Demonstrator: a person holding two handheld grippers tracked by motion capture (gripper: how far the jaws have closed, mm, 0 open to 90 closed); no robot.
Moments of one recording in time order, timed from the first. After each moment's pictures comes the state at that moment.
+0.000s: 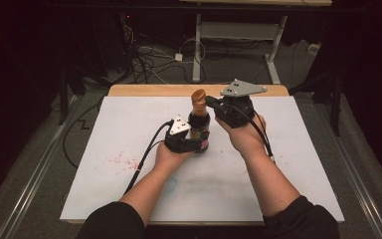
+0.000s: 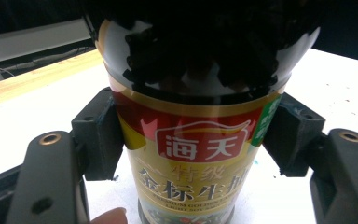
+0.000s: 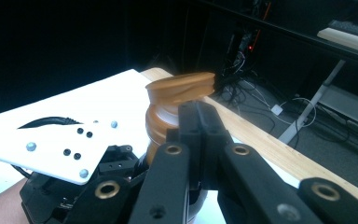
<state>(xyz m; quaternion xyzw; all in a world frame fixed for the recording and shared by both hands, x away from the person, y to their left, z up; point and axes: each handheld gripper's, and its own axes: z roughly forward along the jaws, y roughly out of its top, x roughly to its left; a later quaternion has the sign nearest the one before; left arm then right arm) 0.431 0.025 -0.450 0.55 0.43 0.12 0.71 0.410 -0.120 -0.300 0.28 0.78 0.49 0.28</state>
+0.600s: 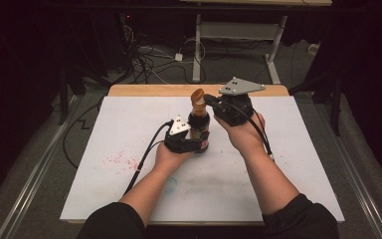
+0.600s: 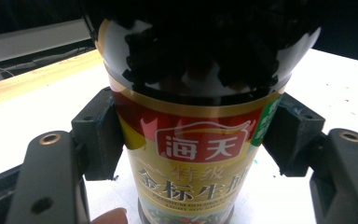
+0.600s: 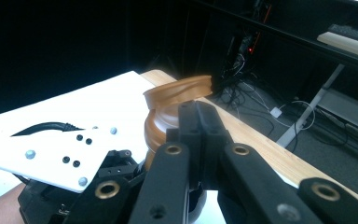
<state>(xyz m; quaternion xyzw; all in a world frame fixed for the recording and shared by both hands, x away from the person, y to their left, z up) 0.430 0.026 -0.451 0.55 0.43 0.12 0.71 0.411 -0.117 -0.296 0.27 0.78 0.49 0.28</state>
